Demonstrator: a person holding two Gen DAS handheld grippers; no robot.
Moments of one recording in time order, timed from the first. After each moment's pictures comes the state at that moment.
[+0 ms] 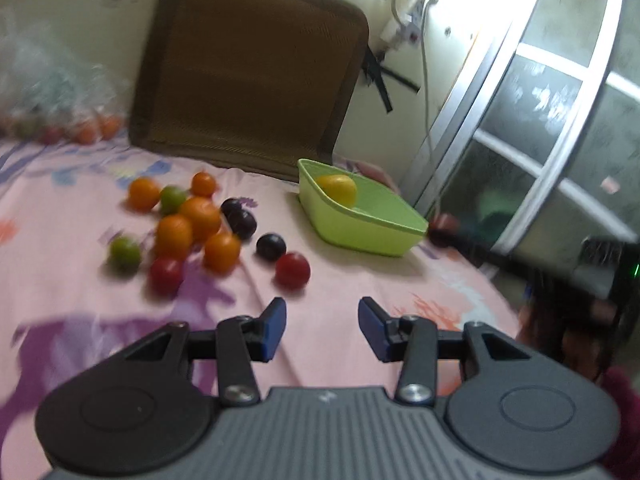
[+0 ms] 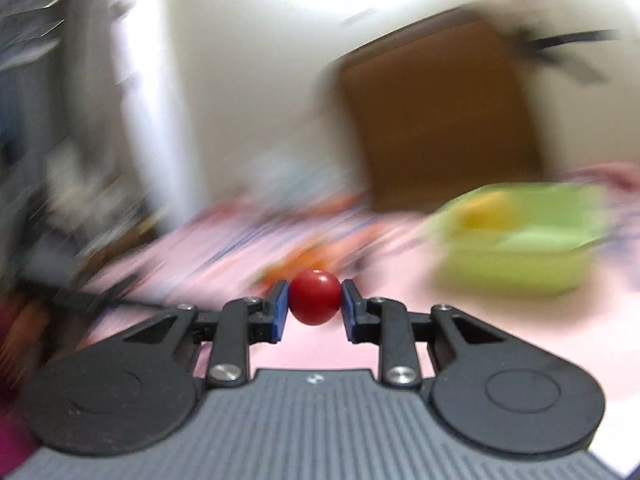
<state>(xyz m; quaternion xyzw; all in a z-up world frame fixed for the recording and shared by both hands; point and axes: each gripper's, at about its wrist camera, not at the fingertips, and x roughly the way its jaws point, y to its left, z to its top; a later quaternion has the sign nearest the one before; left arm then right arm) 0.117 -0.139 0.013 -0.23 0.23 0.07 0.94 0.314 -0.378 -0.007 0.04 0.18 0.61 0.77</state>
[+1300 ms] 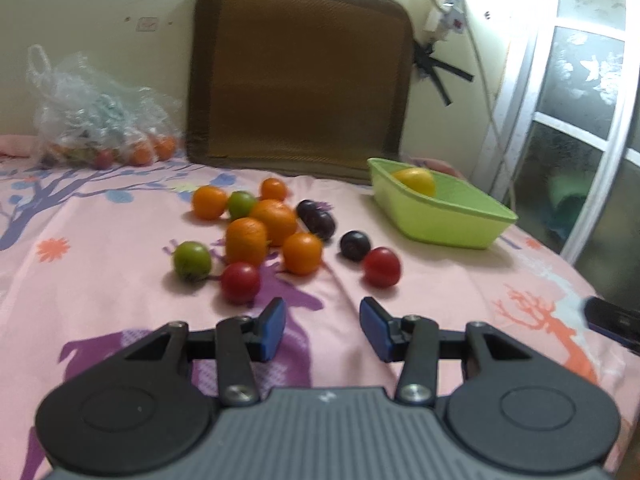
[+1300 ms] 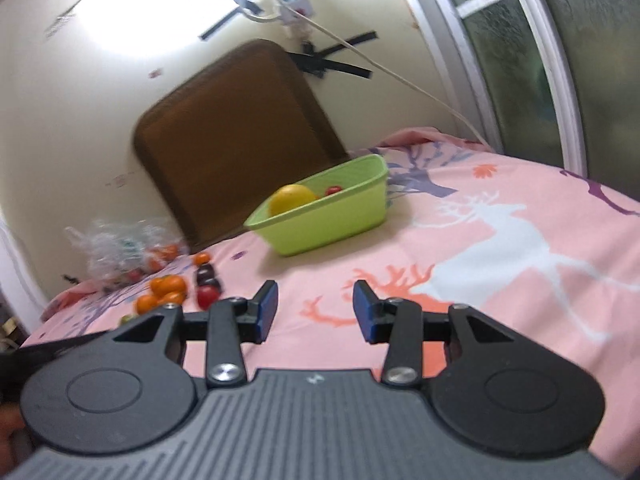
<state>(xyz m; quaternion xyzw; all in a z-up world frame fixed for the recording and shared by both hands) 0.109 -0.134 -0.015 -0.16 0.23 0.18 0.94 0.241 -0.414 -0.039 0.13 0.22 0.37 0.90</state>
